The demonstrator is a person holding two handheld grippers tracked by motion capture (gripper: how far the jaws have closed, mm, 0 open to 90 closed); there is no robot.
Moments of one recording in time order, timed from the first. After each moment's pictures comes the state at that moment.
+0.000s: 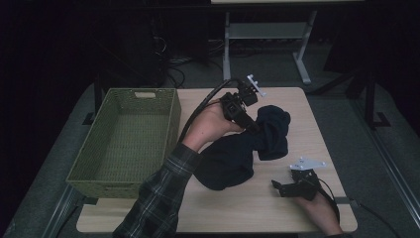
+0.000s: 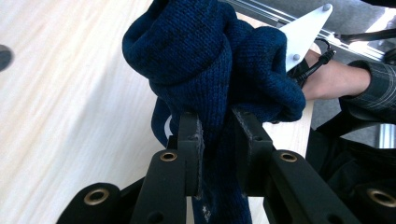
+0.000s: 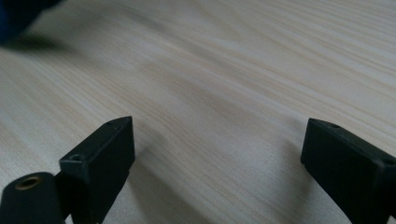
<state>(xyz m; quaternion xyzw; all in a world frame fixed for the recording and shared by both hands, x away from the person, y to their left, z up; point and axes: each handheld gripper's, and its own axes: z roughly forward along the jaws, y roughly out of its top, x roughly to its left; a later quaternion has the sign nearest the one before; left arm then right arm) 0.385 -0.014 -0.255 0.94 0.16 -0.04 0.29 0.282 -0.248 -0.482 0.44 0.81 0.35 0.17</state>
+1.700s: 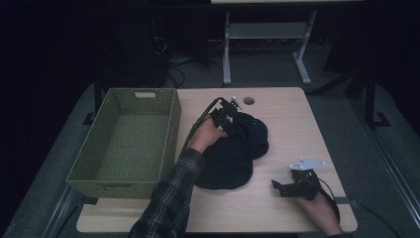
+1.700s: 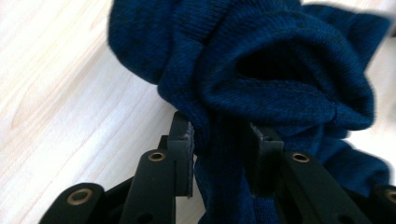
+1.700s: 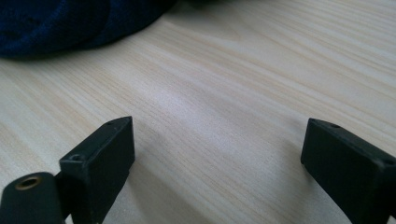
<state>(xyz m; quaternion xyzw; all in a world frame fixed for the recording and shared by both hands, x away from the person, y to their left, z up) 0.469 0.014 -0.393 0.93 0.29 0.01 0.23 0.282 -0.248 -0.483 0.44 0.81 0.35 0.17</state>
